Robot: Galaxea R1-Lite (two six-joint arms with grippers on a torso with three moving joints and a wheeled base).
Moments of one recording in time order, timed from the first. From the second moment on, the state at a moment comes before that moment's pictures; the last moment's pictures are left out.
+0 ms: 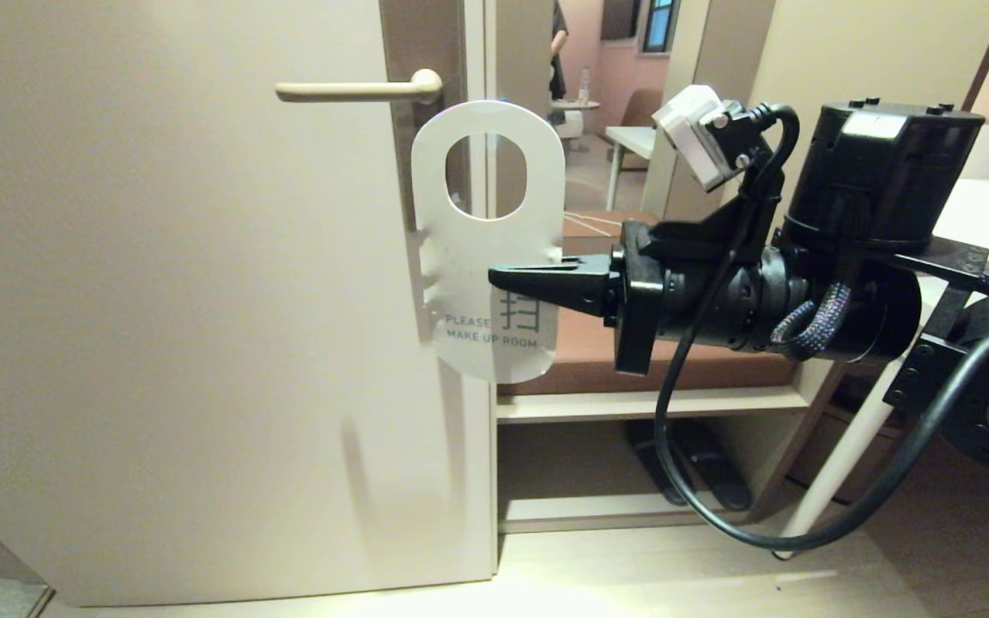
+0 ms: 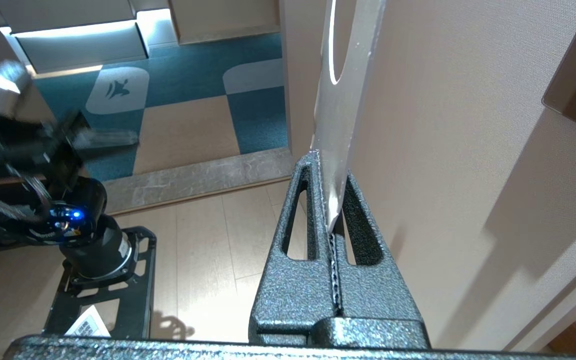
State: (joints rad) left arm 0.00 0.09 -0.12 0.00 -0.07 0.02; right arm 0.65 1.72 -1.12 -0.59 0.67 0.07
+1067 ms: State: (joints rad) left arm -0.28 0.99 -0.65 -0.32 -0.43 -0.14; right arm 0.65 1.71 -1.13 -0.59 0.68 0.08
